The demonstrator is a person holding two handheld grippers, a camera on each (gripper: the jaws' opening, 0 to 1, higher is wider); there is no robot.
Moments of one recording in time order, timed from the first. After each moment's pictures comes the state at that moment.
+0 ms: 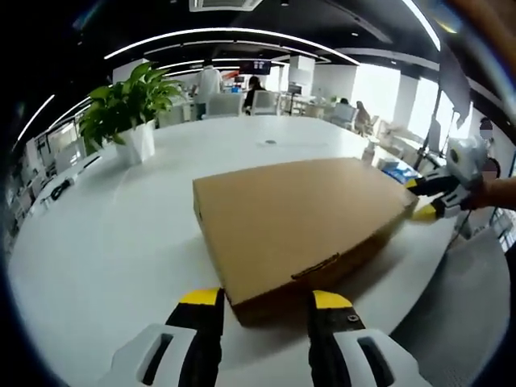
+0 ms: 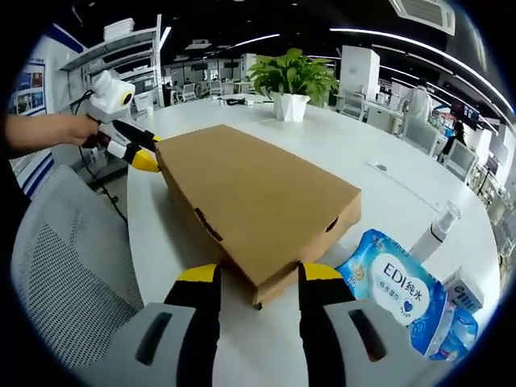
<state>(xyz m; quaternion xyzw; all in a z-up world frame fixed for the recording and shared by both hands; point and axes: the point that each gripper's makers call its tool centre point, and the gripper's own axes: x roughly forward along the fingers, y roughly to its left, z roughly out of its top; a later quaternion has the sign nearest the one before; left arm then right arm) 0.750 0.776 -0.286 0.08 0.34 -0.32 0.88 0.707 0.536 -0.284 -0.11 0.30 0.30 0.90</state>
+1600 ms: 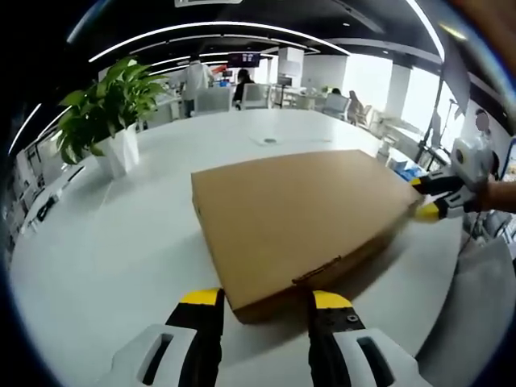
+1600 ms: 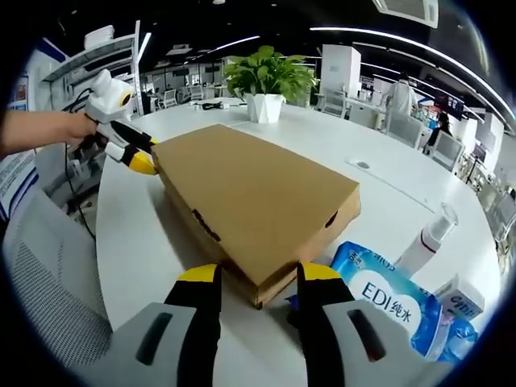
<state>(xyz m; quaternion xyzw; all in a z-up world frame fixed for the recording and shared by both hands) 0.819 0.749 -0.289 0.10 0.35 -0.34 0.86 0.764 0.513 -0.289 -0.09 0.29 0.26 0.92</state>
